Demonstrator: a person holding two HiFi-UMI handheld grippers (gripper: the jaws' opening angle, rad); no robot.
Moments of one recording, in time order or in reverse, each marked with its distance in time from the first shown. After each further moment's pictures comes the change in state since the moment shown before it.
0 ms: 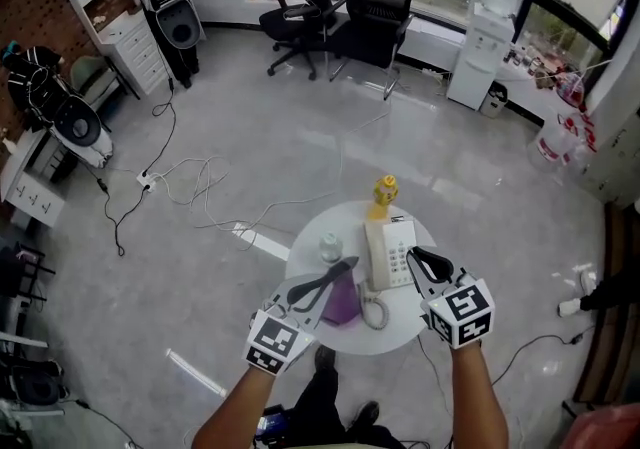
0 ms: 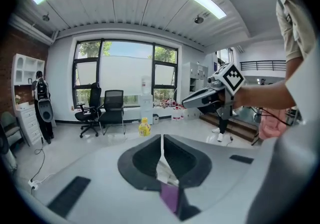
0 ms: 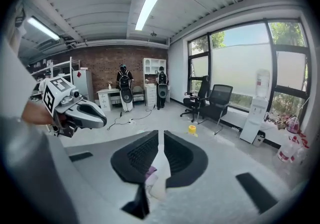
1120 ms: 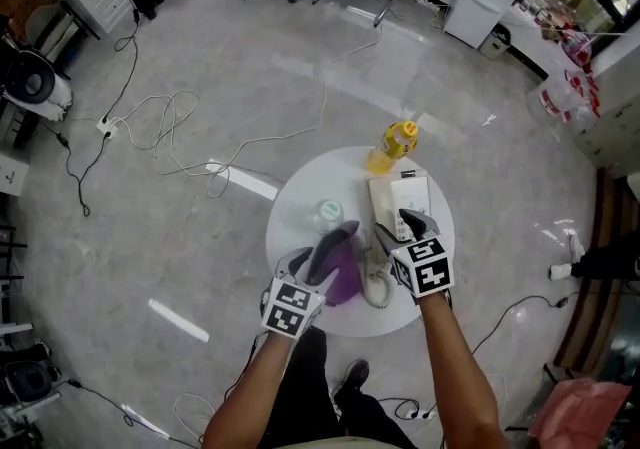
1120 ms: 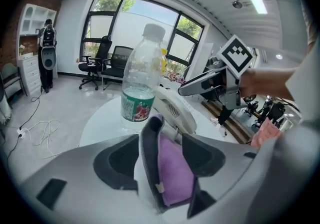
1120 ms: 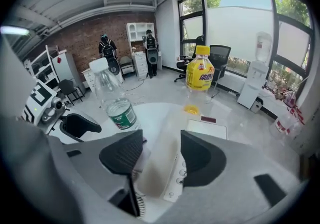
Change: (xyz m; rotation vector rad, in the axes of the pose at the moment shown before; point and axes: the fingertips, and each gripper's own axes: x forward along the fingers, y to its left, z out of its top) left arm 0.115 0.034 -0.233 -0.288 0.330 -0.030; right arm 0.178 -0.014 -0.184 0.115 0.387 -0.047
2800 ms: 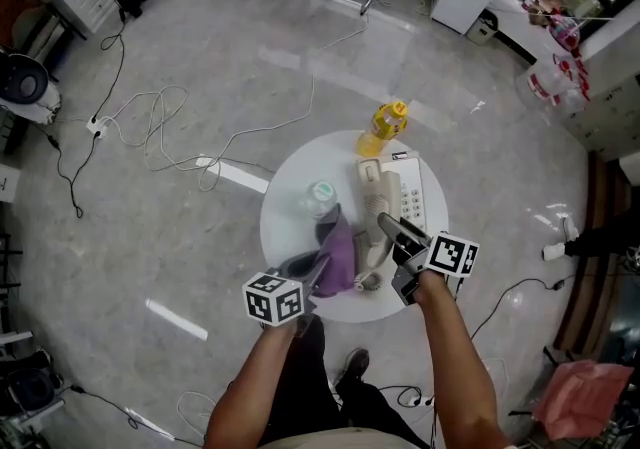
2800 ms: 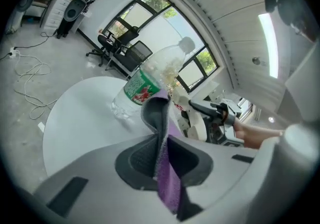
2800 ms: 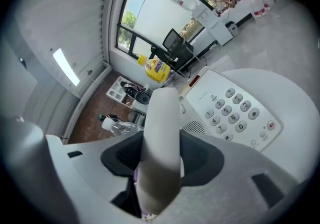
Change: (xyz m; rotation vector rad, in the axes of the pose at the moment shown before) left arm -0.007 -0.023 -0.009 -0.461 -0.169 -0.242; right arm -0.027 0.005 -0.017 0.858 -0.295 0.404
